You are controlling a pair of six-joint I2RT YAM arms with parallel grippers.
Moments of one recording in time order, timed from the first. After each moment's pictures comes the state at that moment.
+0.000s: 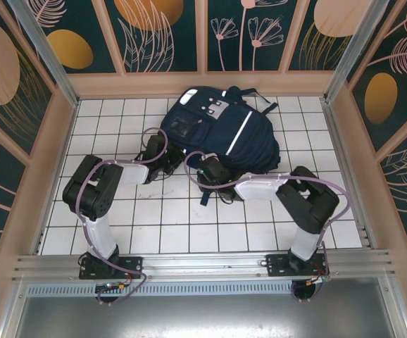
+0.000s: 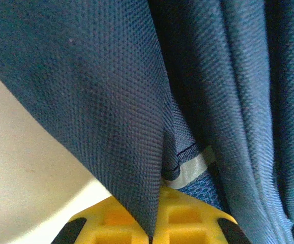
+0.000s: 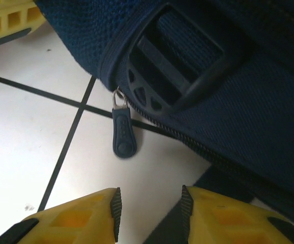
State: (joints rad) left arm -0.42 1.88 0.87 0.33 0.23 -1.21; right arm 0.88 1.79 0.93 -0.03 0.21 0.45
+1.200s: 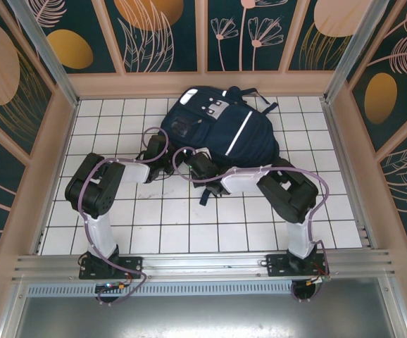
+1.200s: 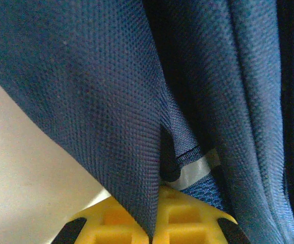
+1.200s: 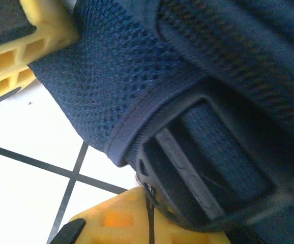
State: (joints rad) left arm -0.42 1.90 0.89 0.33 0.24 -1.19; right arm 0.88 1.93 1.08 -0.04 0.30 0.45
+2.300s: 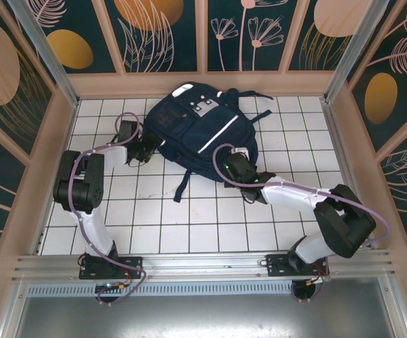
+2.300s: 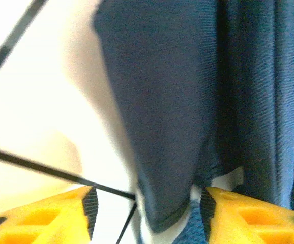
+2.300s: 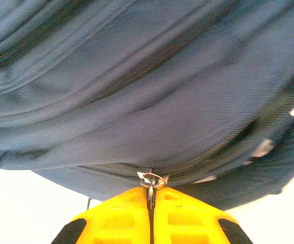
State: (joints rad) left arm -0.15 1.88 1.04 -0.02 0.31 -1.01; right arm 0.77 1.48 0.77 -0.15 0.32 0.52
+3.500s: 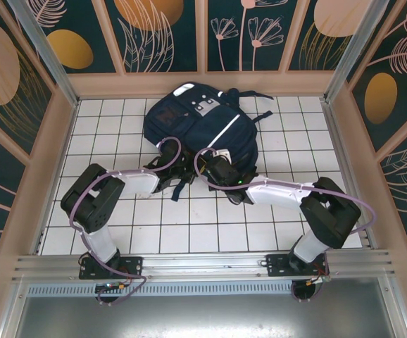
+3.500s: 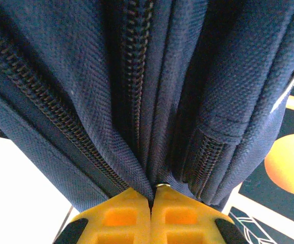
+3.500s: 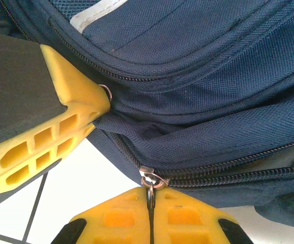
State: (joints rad) left arm -0.62 1.78 0.86 0.31 0.27 -1.56; right arm 0.89 1.58 0.87 -0.15 0.35 0.54
